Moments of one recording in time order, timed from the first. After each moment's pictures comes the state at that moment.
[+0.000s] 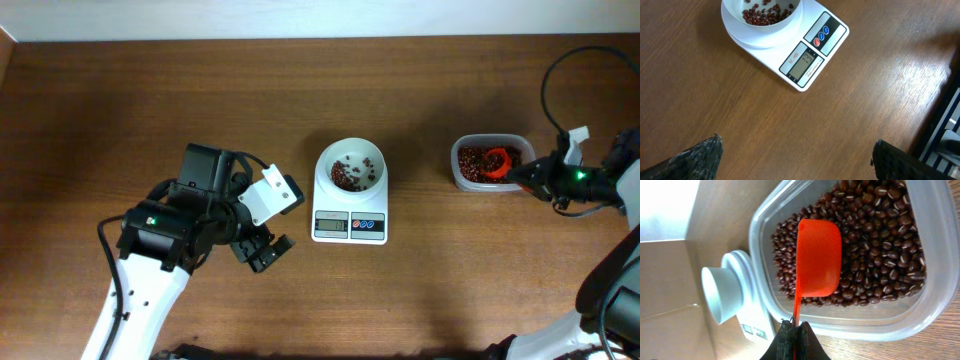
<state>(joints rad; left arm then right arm) -0.27 1.17 1.15 -1.10 0.36 0.64 -0.56 1.84 1.26 -0.92 -0.85 -0.06</state>
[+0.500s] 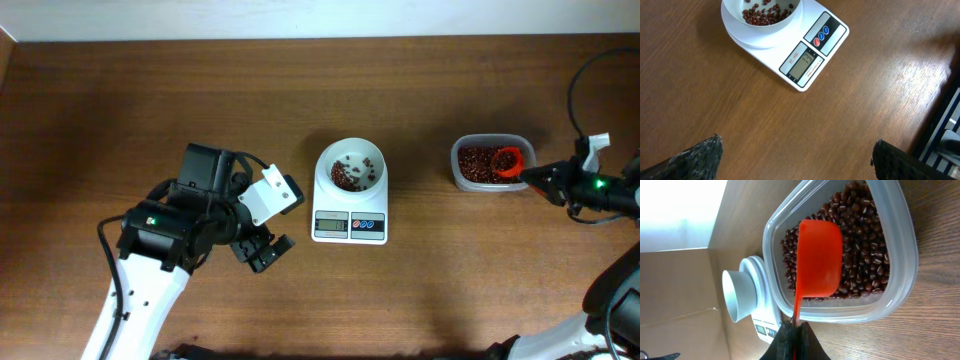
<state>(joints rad) -0.27 1.17 1.15 -1.10 0.36 0.64 -0.65 1.84 1.26 -0.96 -0.95 -0.13</state>
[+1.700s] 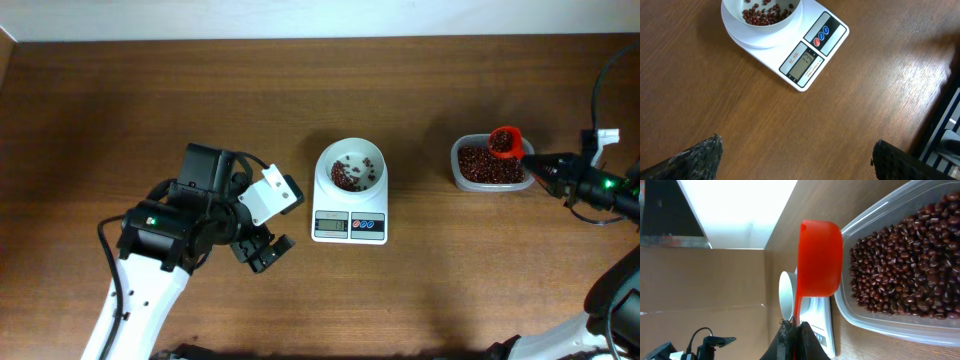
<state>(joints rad) -0.27 1.17 1.15 -1.10 0.36 0.64 -0.66 1.84 1.26 -0.99 -1.24 -0.16</state>
